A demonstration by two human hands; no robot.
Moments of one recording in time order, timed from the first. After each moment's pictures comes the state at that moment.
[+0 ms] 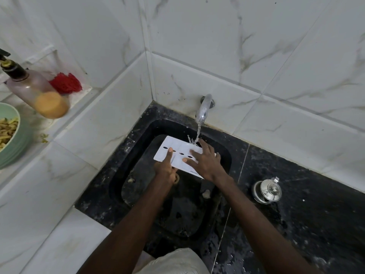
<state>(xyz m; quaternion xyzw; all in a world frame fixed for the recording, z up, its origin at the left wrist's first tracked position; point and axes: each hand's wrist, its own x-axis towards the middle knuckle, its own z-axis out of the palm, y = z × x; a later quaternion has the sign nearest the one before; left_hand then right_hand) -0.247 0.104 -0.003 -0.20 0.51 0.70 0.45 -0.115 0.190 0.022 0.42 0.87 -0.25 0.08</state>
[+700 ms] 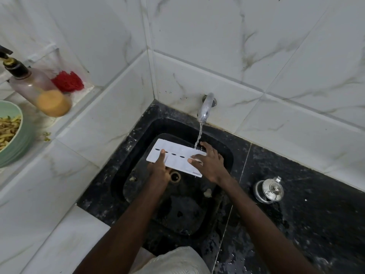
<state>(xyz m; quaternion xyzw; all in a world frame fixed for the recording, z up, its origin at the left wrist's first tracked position) -0.263 0.091 -0.010 -0.23 0.52 0.72 0.41 -0.099 0.188 0.012 0.42 0.86 -0.29 0.05</state>
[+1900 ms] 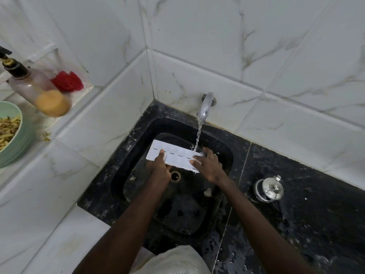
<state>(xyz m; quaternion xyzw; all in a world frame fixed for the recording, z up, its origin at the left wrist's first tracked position) -0.266 0.095 -0.008 -0.24 0.54 0.69 0.41 -0.099 0.184 0.003 0.45 0.81 -0.37 0.09</state>
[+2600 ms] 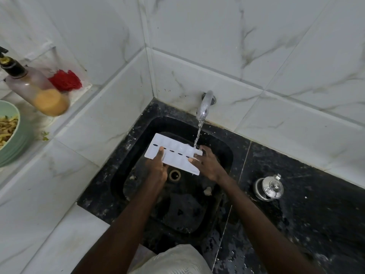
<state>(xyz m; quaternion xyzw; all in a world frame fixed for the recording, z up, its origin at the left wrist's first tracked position) -0.266 0.086 -0.003 -0.16 0.52 0.73 0.41 -0.096 0.186 0.004 0.43 0.80 -0.40 0.05</state>
